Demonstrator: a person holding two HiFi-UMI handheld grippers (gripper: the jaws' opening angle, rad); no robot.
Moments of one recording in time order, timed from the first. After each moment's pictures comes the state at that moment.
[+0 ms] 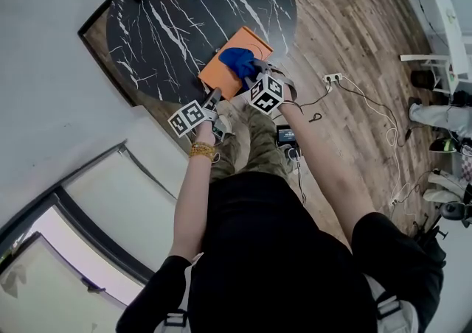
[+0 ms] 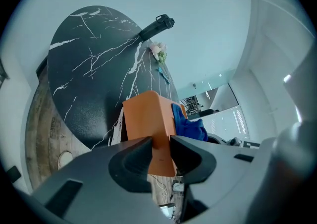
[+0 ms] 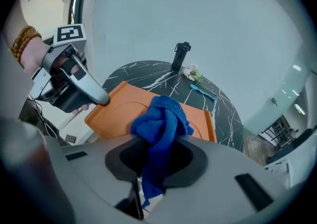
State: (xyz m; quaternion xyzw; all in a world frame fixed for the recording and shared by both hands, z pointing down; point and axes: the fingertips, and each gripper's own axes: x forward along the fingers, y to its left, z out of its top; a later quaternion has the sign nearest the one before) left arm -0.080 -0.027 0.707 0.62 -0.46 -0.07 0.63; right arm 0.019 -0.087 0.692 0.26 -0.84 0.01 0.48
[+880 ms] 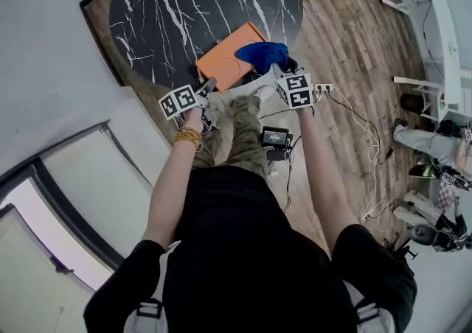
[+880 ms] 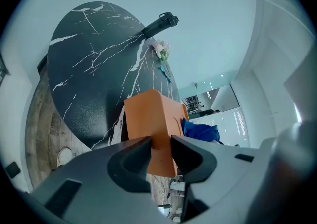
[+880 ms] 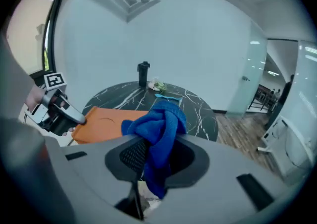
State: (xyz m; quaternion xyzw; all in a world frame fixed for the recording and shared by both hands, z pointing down) left arm -0.080 -0.030 0.711 0.62 -0.45 -0.07 0.64; right arm 0.113 -0.133 0.640 0.40 -0.85 0.10 0.33
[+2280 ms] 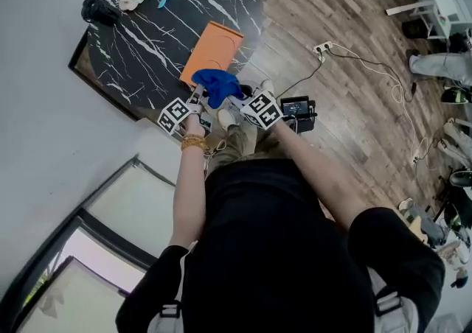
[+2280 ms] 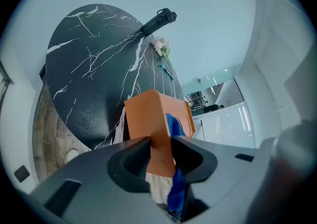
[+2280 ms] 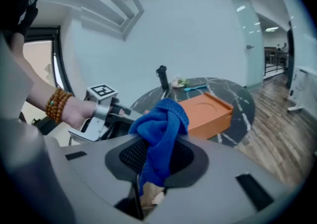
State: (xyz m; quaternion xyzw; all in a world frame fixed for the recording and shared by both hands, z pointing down) left arm -0.084 -0.025 0.714 0.61 -0.46 -0.04 0.65; right arm 0.016 0.012 0.655 0.33 -0.88 0.24 0.22
